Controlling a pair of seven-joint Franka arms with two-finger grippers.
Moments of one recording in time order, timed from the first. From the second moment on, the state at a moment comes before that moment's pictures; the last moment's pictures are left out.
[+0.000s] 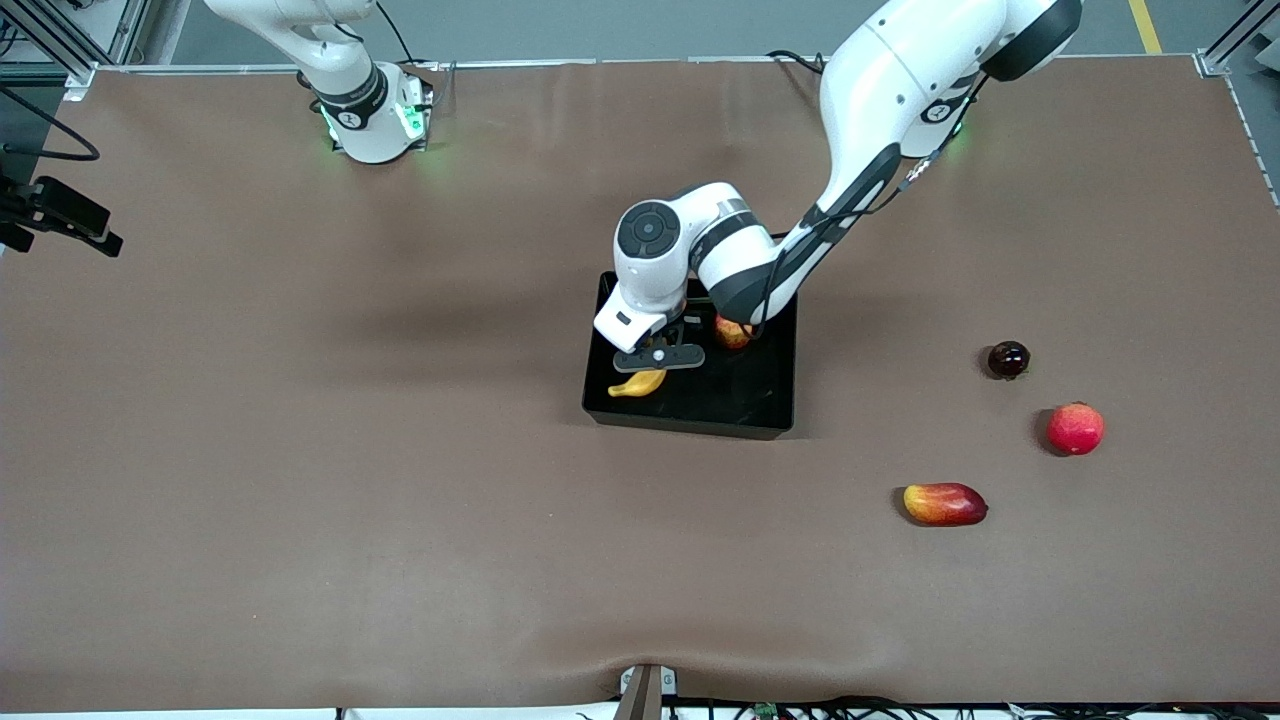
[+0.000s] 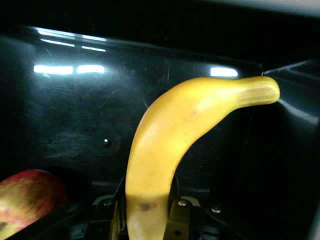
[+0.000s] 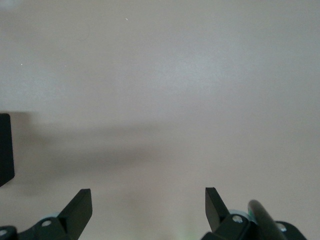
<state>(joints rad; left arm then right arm) -0.40 0.78 -0.53 -1.55 0.45 2.18 -1.12 -0.01 -0.06 -0.07 -1.58 0.01 1.52 -0.01</state>
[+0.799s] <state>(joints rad) -0.32 0.69 -0.50 -1.47 0.45 2.13 -1.10 -0.01 -0.06 -0.07 -1.58 0.01 1.52 -0.01</state>
